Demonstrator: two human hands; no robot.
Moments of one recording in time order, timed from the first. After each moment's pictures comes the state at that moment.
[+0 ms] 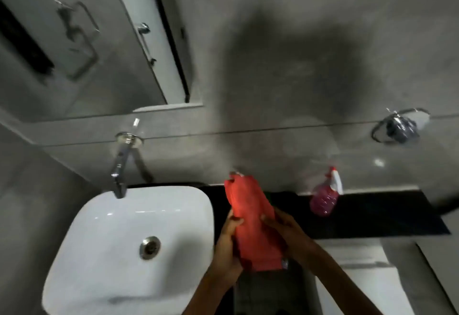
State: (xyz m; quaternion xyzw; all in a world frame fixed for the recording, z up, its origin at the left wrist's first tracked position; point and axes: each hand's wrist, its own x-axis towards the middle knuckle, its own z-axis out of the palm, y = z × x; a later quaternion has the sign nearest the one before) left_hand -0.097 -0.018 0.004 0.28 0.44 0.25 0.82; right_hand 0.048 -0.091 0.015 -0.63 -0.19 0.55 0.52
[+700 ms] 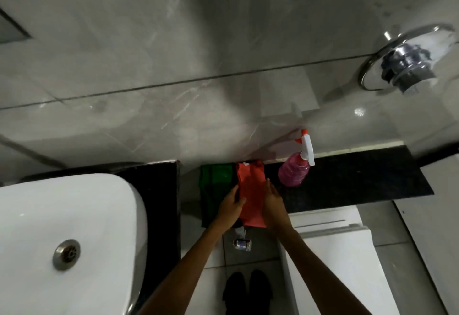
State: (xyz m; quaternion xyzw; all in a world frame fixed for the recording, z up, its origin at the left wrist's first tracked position) left_hand 0.074 -0.005 -0.215 0.63 0.48 -0.04 0.61; right_hand 0.179 -0.106 -0.204 -0.85 -0.26 0.39 0.23
